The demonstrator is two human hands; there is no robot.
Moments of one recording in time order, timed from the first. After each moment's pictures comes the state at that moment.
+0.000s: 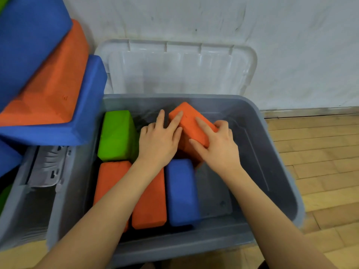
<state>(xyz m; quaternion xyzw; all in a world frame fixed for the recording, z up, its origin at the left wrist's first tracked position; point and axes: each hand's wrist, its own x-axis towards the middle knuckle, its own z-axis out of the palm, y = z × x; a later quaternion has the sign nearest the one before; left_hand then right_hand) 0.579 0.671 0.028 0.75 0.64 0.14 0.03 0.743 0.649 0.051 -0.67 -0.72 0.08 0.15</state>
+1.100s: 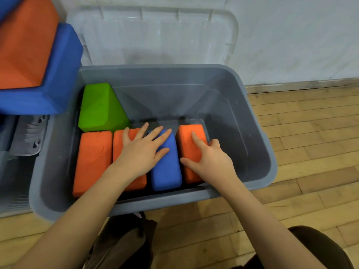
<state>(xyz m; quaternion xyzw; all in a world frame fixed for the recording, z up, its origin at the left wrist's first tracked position) 0.585 0.583 0.009 0.81 0.58 -0.06 0.10 0.775 0.546 0.035 -0.72 -0.65 0.22 0.00</state>
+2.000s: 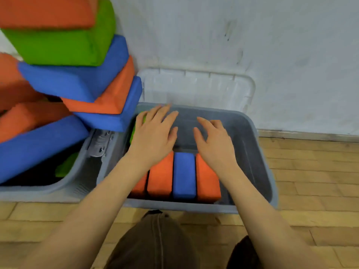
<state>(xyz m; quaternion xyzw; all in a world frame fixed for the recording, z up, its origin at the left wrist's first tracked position) 0.552 0.562 0.152 0.75 0.60 0.25 -0.09 0.718 0.573 0.151 -0.61 -0.73 0.14 0.27</state>
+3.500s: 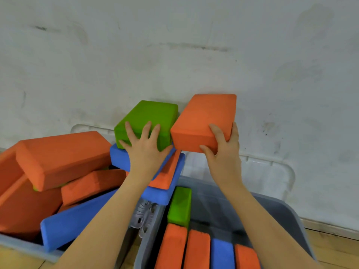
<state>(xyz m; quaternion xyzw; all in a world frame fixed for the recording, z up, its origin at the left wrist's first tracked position) 0.403 0.630 0.247 0.54 0.75 0.35 -0.16 0.592 0.665 0.268 -0.45 -0.76 0.08 0.47</state>
